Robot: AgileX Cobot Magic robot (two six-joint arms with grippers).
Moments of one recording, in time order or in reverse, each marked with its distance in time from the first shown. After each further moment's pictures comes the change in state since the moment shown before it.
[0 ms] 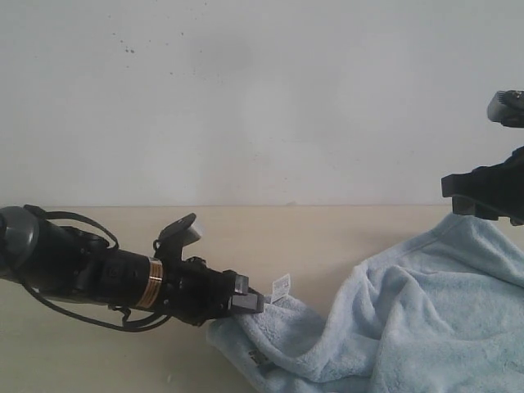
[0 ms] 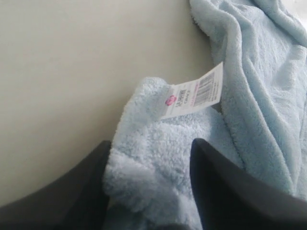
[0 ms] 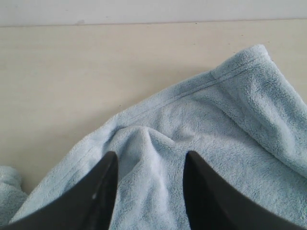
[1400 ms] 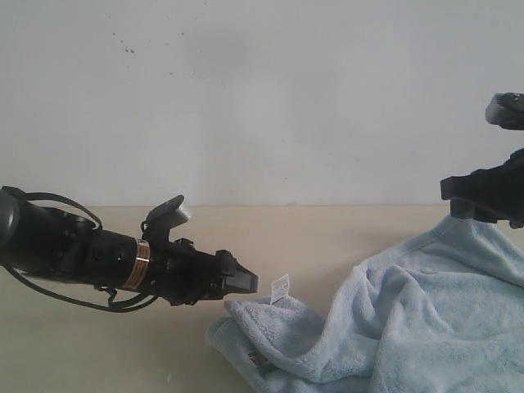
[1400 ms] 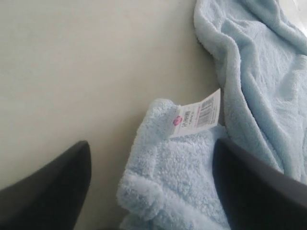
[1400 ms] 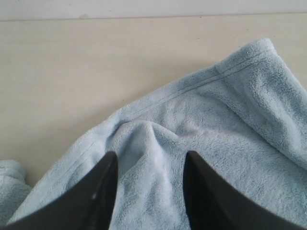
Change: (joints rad) left arm 0.037 -0.043 -0.023 0.085 0.010 -0.062; right arm 0.000 0.000 0.000 0.000 0.021 0.000
